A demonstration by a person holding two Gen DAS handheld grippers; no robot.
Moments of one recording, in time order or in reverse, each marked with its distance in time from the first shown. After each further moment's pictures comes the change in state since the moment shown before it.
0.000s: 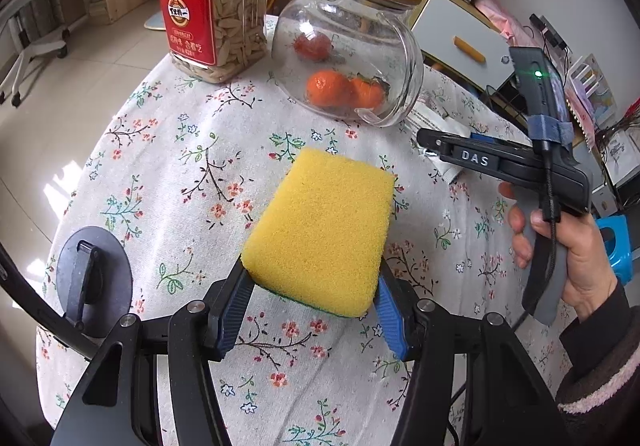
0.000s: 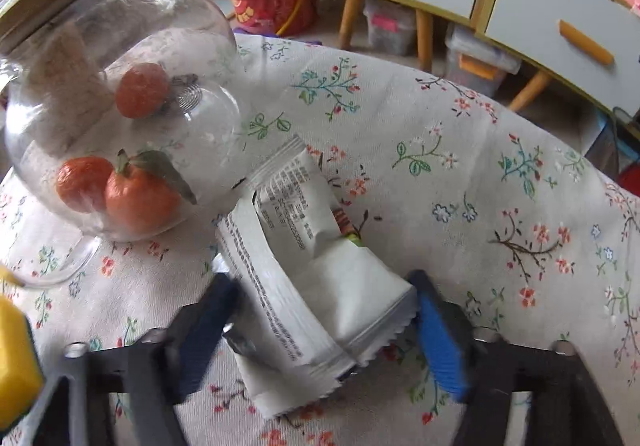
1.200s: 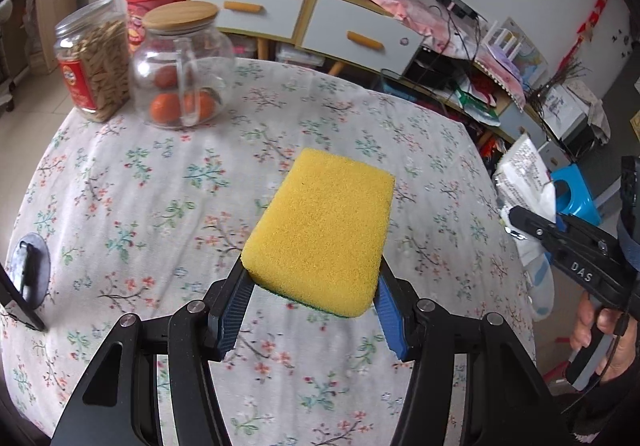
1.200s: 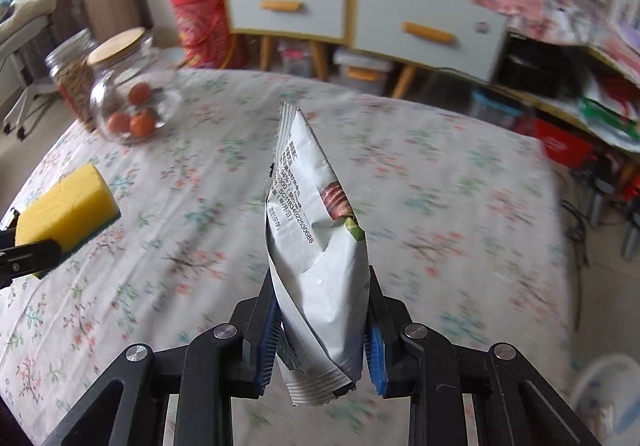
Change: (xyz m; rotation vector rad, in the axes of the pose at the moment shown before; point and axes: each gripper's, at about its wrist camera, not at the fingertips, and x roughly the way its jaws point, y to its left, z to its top) left arm -0.054 -0.130 -0.057 0.193 -0.074 -0.169; right arm -0.233 -0.100 -0.169 0.131 -0.132 -0.119
